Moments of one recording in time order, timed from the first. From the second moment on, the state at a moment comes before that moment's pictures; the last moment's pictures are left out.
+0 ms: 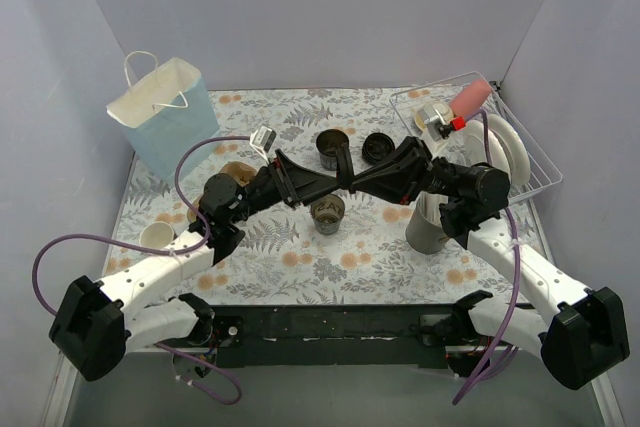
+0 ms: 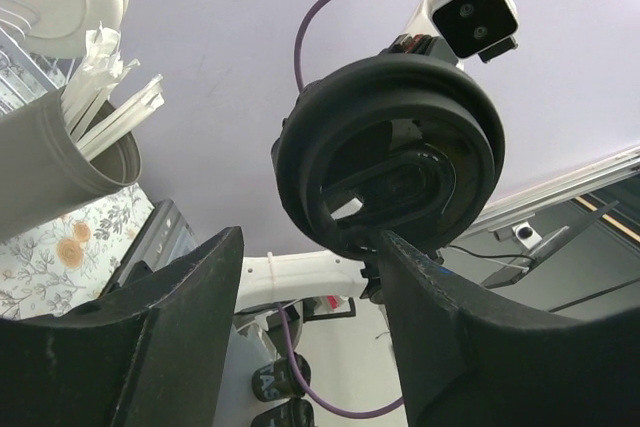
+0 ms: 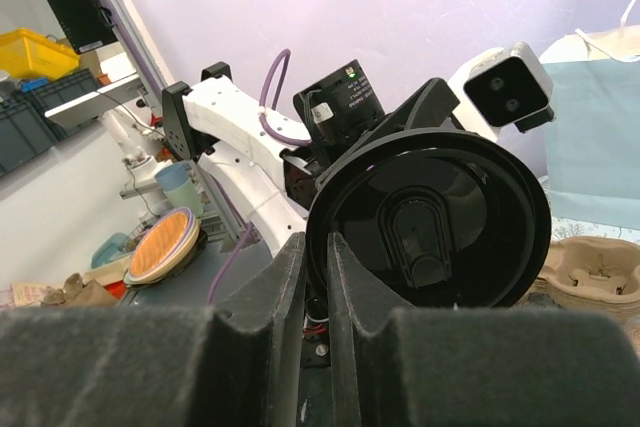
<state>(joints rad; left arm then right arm) -0.67 1.08 0.63 0.75 0.50 -1.37 0.50 1.05 0.72 1.06 -0.99 1.00</state>
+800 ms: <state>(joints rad) -0.69 1.12 0.65 0.81 0.49 -1.37 0.53 1.04 0.67 1.12 -0.98 1.00</state>
